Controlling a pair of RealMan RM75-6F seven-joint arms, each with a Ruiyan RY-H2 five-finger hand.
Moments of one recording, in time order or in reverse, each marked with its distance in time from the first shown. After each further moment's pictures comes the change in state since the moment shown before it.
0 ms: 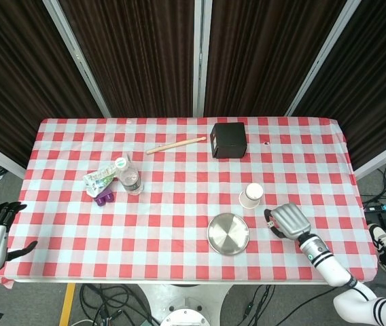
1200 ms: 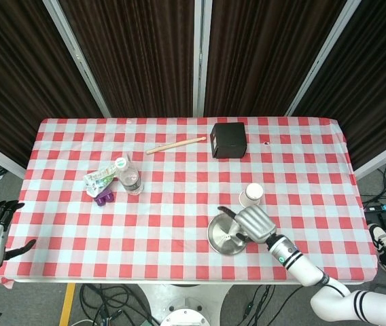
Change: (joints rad) left arm 0.003 0.002 -0.008 0.008 0.008 0.010 -0.017; right arm 0.094 -0.022 0.024 -0.195 0.008 0.040 -0.032
